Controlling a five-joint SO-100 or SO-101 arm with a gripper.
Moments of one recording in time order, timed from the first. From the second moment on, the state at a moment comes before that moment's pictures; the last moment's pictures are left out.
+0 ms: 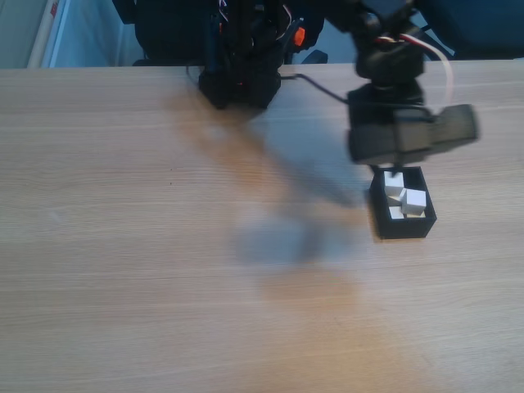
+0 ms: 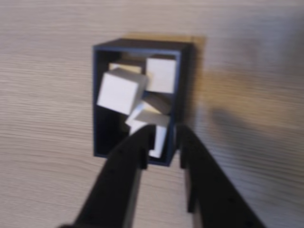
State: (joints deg) arm -35.9 104.7 102.2 58.4 -49.9
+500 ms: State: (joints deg) arm -24.3 157.9 151.0 65.3 -71.5
